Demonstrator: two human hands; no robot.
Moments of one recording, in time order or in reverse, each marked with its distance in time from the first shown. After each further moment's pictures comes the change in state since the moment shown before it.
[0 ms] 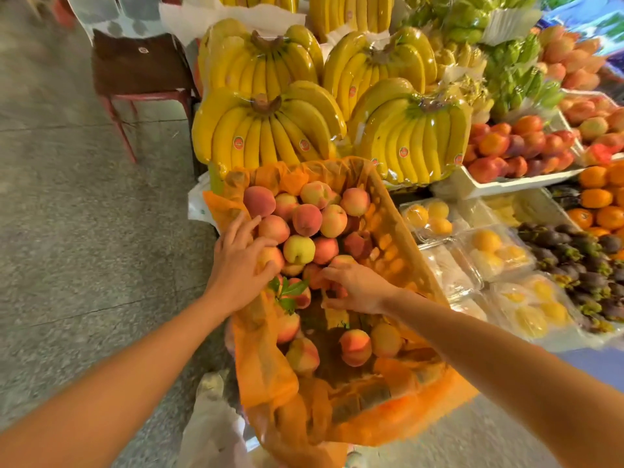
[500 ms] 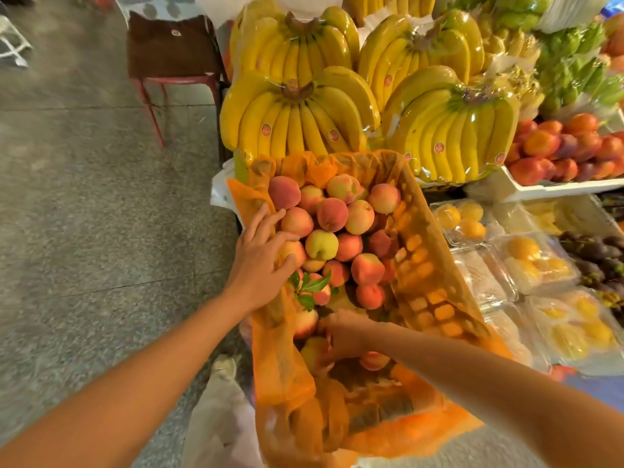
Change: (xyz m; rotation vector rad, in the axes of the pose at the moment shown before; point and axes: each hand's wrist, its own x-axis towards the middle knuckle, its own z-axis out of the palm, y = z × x) left_hand -0.006 0.000 0.004 -0.084 0.027 -0.030; right_hand 0.020 -0.039 0.076 0.044 -0.490 0.142
